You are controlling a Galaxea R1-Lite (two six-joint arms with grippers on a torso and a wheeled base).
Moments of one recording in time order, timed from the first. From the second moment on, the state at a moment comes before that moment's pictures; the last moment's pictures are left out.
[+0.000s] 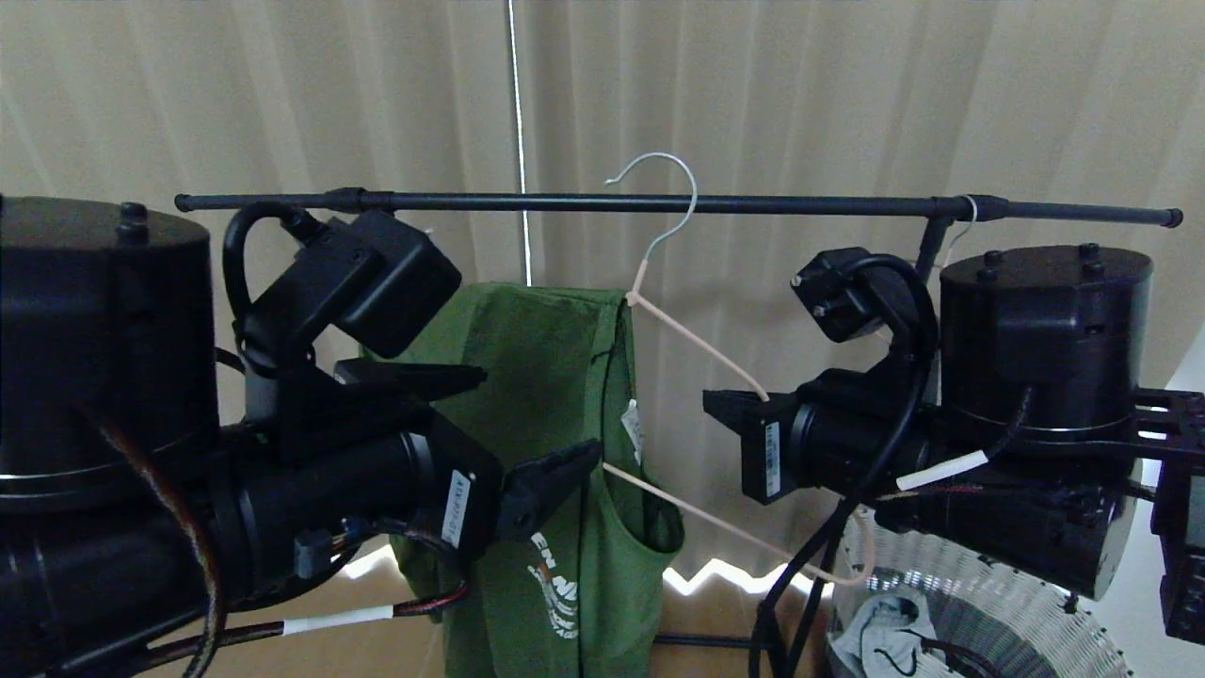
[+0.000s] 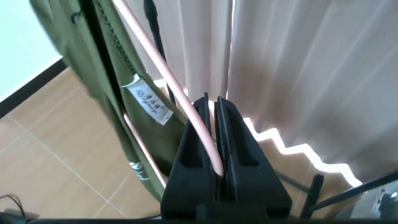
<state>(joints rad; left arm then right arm) -0.82 1.37 -0.85 -0.23 0.17 0.08 0.80 1.59 -0.91 -0.34 -0.24 0.24</state>
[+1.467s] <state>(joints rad) -0.60 1.50 -0.84 -0.52 0.02 0.80 0.74 1.54 -0.87 -0.34 -0.04 -0.04</state>
